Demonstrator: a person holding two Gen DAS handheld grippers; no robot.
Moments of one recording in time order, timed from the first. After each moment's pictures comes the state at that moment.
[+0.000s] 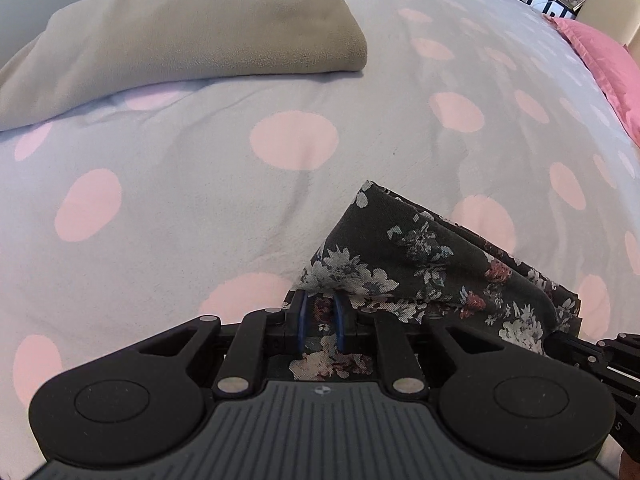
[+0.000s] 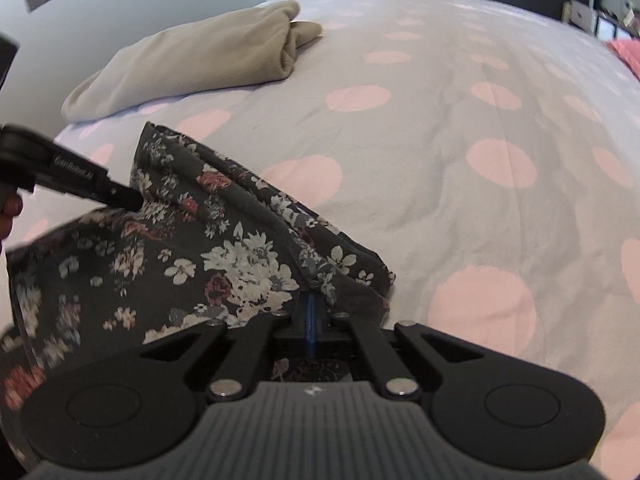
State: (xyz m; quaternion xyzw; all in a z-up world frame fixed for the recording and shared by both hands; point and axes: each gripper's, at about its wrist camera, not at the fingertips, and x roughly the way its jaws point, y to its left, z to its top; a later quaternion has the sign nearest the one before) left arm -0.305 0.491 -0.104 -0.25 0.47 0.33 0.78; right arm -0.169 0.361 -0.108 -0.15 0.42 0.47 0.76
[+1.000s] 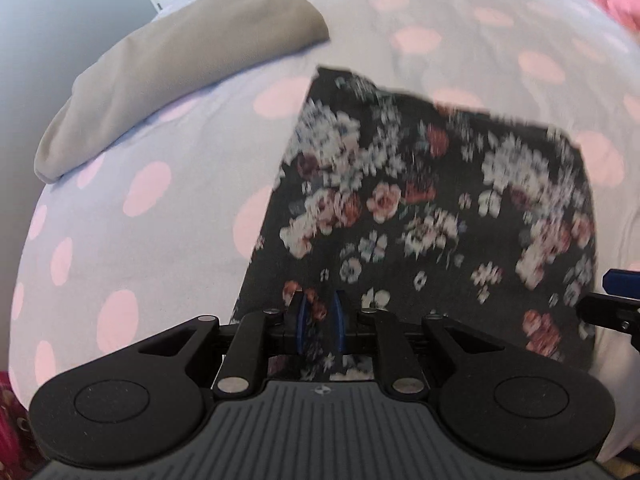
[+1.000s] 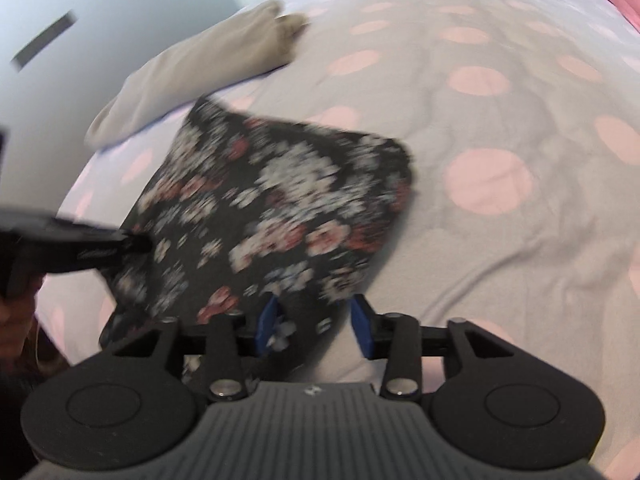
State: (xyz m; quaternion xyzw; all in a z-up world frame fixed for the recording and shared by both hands) left arm -0.329 0.396 -0.094 -0.12 0.53 0.36 0.76; right arm -0.211 0.293 -0.107 -0.04 0.49 0.43 0.76
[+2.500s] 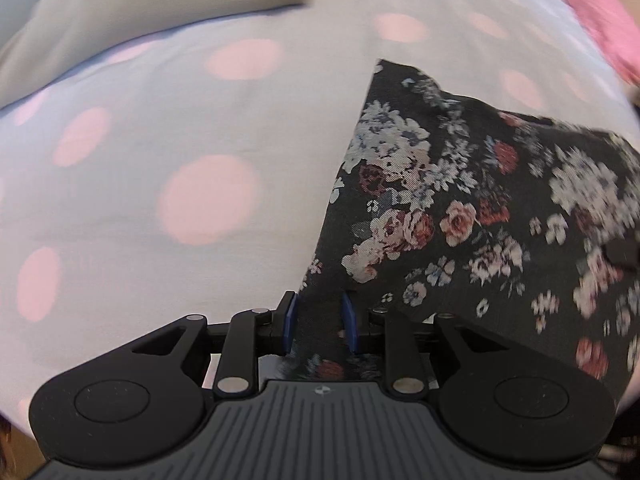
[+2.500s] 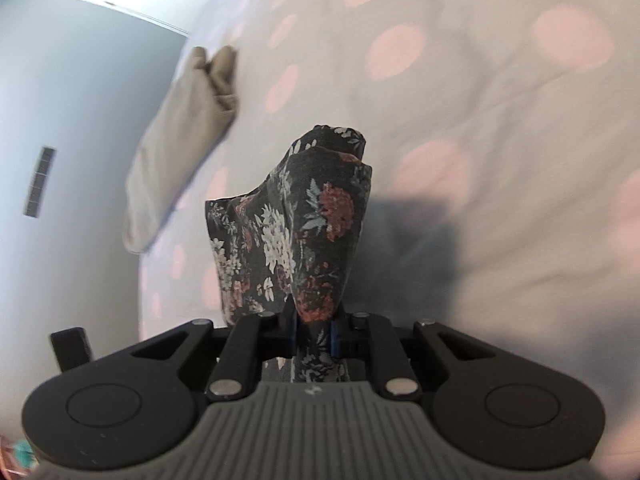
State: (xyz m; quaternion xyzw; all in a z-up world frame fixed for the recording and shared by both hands) left arm -0.302 0.388 -0.107 -0.23 0.55 0.26 0.76; right arm -0.090 0.208 -0.068 0.12 0.62 0.39 0.67
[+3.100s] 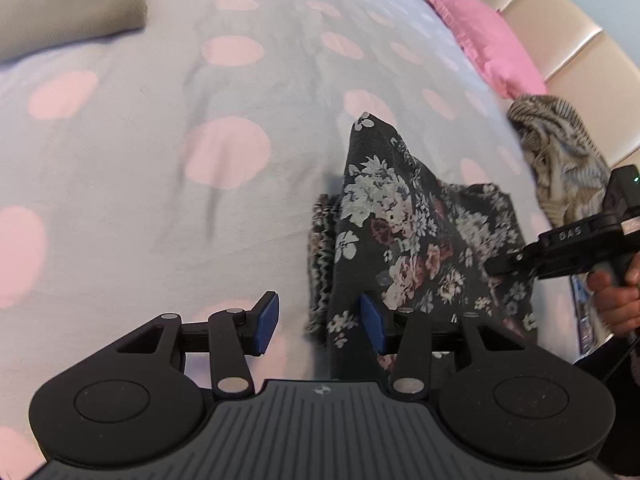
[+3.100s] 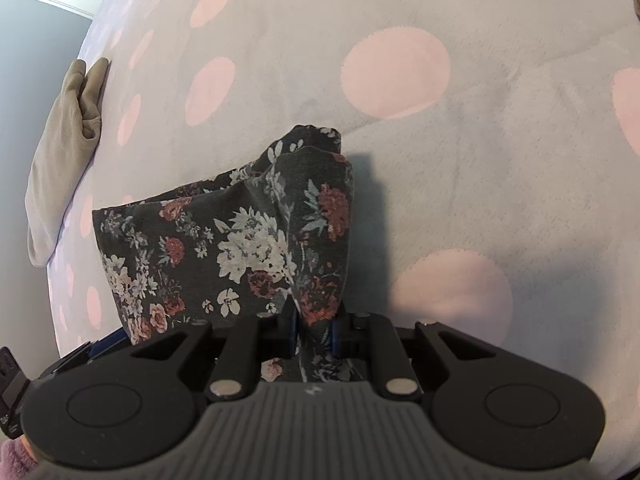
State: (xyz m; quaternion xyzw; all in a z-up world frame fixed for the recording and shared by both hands) left arm -0.261 0.361 -0.125 -0.31 0.44 0.11 0.83; right arm 0.006 0.131 -0.122 0.06 0.68 0.30 0.66
